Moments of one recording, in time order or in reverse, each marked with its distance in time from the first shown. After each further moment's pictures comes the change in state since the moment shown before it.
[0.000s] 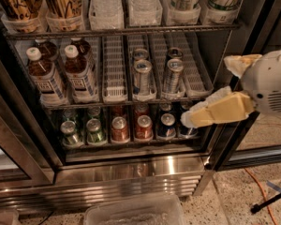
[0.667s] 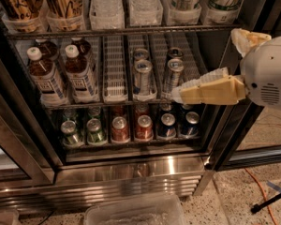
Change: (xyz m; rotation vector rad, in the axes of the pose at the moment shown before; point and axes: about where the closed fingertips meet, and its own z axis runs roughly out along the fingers) arm -0.049 -0.013 -0.010 0.189 -0.227 -0.046
